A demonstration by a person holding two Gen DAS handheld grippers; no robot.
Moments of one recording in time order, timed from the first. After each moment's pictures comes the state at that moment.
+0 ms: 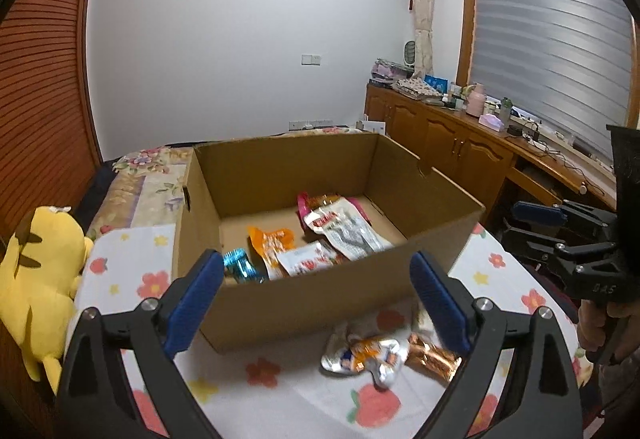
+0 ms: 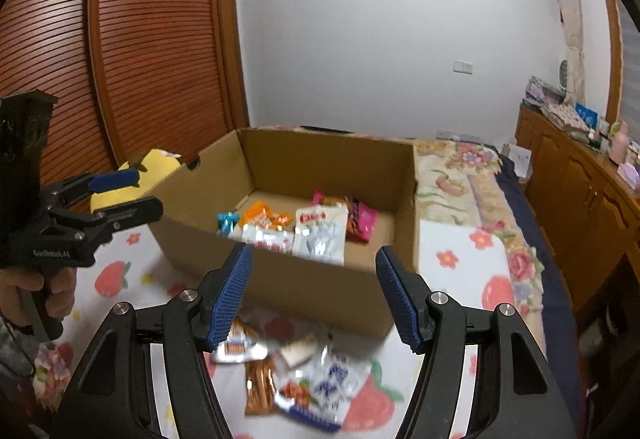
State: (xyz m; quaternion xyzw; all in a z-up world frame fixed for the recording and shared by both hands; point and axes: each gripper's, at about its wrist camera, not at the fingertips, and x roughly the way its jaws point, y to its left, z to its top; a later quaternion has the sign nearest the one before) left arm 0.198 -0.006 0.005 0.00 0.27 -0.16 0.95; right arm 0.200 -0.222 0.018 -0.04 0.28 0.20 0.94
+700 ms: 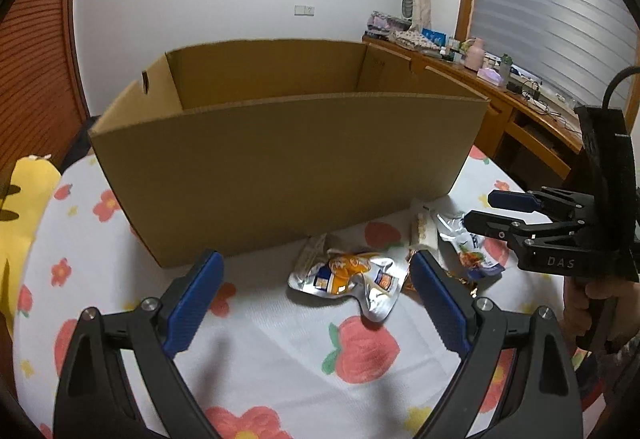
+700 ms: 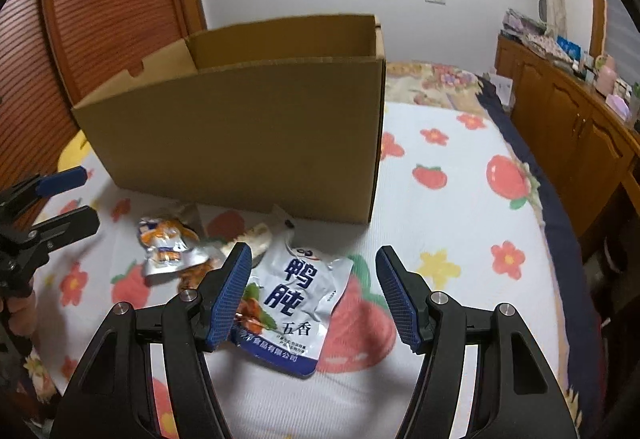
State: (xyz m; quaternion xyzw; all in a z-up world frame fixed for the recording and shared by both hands) left arm 0.191 -0.031 -0.076 0.01 0.35 -0.16 0.92; right arm 0.214 -0.237 -0.080 -0.02 0.39 0.15 0.91
